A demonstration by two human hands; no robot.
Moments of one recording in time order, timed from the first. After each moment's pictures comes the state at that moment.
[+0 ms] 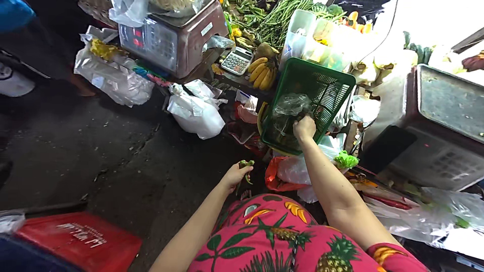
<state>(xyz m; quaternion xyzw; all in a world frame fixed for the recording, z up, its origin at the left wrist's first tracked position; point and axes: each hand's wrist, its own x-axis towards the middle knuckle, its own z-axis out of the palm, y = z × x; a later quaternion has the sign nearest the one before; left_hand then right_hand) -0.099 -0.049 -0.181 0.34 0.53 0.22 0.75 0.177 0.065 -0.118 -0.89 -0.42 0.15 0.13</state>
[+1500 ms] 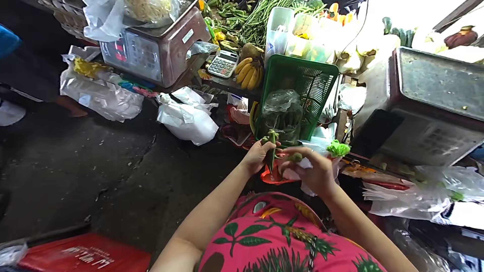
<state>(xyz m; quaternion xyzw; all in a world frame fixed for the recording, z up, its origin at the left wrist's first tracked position) -0.011 -0.015 -0.114 0.33 0.32 0.31 0.83 0.153 -0.115 -0.050 -0.48 -0.72 0.16 0.47</state>
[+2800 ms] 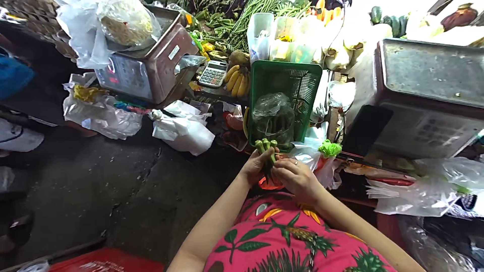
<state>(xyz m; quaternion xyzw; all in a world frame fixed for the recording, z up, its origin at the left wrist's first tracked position) 0.012 -0.031 -0.116 0.30 0.24 0.33 0.86 0.170 -0.124 -0.095 -0.44 -0.81 0.01 0.38</state>
